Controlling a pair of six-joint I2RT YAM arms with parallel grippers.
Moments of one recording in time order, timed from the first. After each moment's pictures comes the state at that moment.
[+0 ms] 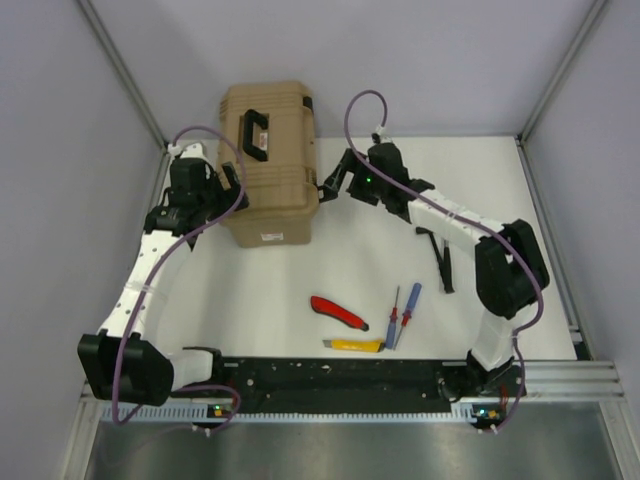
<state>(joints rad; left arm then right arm) -0.10 1.24 1.17 -0.54 -0.05 -0.39 0.56 1.83 1.43 -0.05 -0.07 0.76</state>
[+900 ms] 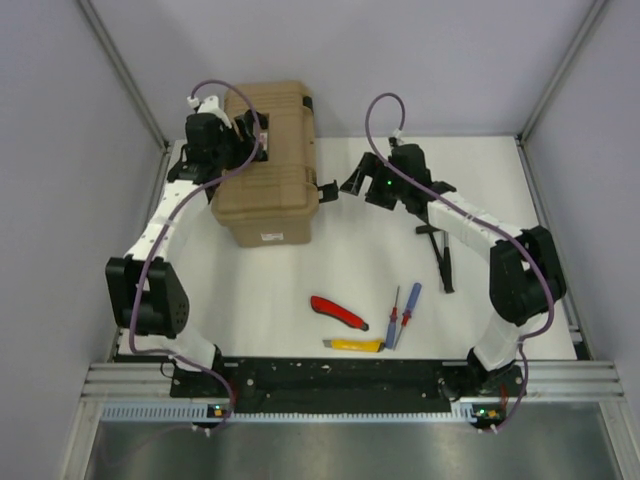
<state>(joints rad) -0.11 1.59 1.45 -0.23 0.09 -0.38 0.45 1.73 1.28 -0.10 -0.21 0.74</state>
